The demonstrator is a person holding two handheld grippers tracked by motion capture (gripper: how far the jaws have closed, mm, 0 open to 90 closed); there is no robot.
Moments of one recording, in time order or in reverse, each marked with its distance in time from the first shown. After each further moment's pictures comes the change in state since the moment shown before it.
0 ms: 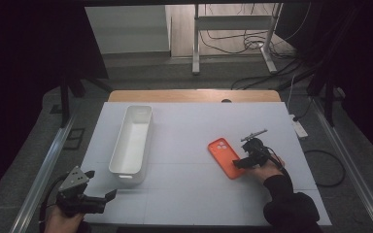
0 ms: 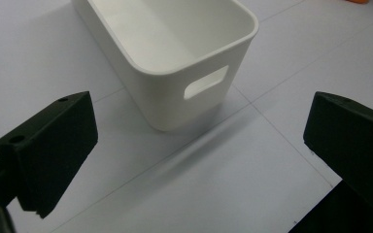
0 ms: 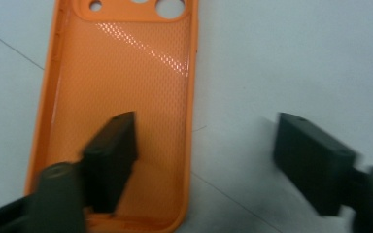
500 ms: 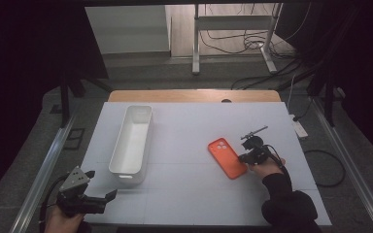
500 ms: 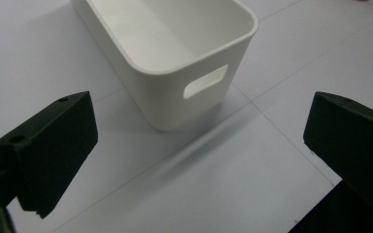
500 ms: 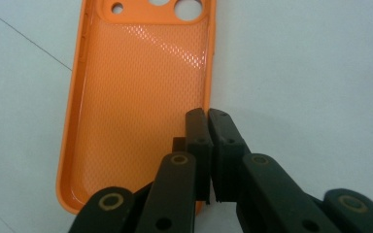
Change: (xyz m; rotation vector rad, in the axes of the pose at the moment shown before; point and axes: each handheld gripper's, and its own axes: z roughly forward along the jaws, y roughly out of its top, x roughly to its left) left arm -0.001 0.000 0.000 0.005 0.001 0.005; right arm -0.002 0.007 -0.004 0.039 0.070 0.013
